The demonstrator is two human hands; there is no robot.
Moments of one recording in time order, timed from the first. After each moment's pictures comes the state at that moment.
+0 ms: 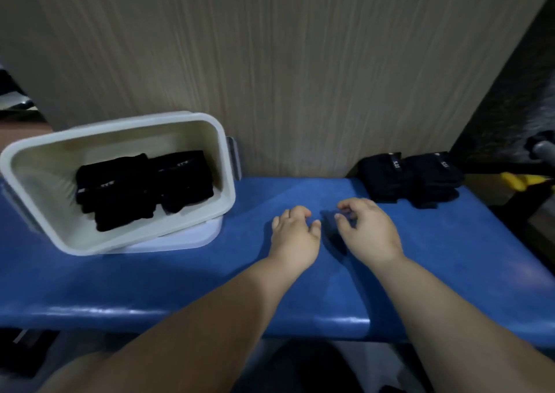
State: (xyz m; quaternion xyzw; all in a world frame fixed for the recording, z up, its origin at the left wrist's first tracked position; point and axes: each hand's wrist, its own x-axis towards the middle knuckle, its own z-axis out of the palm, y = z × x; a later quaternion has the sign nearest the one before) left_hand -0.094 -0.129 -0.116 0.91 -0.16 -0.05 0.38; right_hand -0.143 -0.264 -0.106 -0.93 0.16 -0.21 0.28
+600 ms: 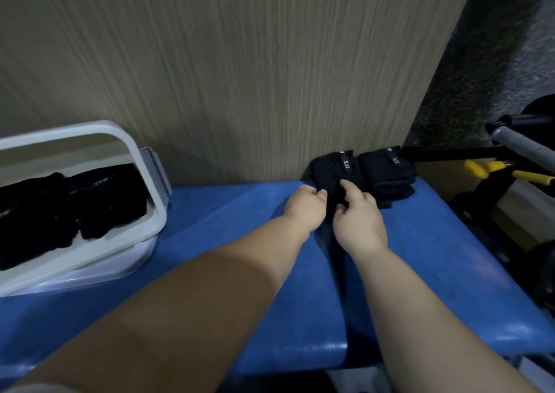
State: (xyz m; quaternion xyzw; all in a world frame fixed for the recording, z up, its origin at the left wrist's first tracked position) left_hand -0.063 -0.271 -0.096 0.83 -0.12 -0.20 0.51; right_hand -0.138 -0.345 -0.109 -0.86 0.29 -0.21 0.37
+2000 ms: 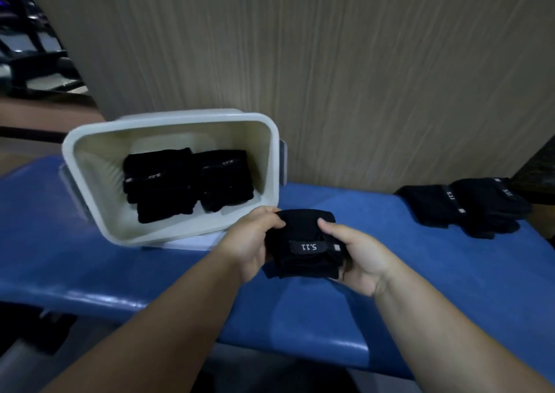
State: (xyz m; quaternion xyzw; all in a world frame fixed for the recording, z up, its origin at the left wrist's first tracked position) left_hand -0.059 -0.006 -0.084 0.57 0.00 -0.26 0.78; right_hand -0.116 -0.177 -0.081 -0.54 0.18 0.16 0.81
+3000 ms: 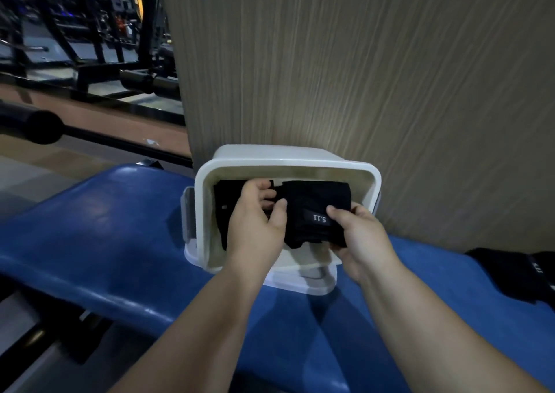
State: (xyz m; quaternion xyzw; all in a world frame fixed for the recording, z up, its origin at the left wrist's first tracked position) left_hand -0.013 0.113 -0.046 0.76 -0.05 0.20 0.61; right_hand -0.027 -0.033 -0.029 -0.60 0.13 -0.08 0.79
